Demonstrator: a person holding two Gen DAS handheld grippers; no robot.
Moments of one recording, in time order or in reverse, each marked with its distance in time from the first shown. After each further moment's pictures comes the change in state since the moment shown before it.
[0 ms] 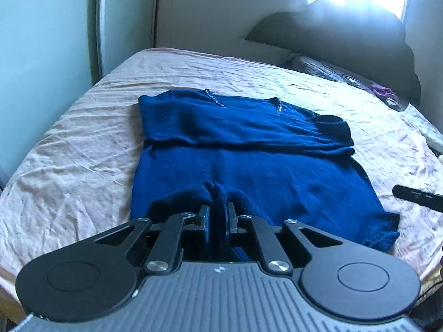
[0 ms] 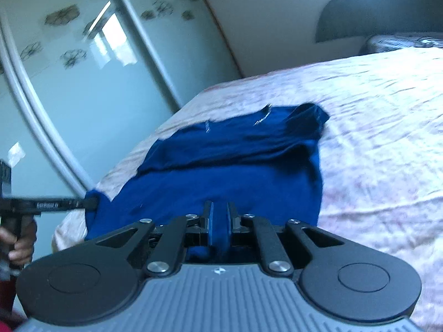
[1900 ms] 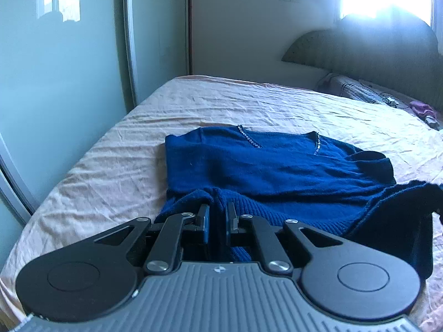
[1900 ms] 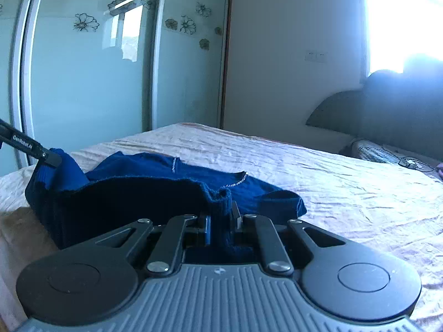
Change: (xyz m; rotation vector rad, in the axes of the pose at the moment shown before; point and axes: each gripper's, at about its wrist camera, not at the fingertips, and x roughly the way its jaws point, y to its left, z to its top) left arm 0.028 -0.019 0.049 0.002 -0.098 0.201; right arm 0.038 0.042 0.015 -0.432 -0.189 -0.234
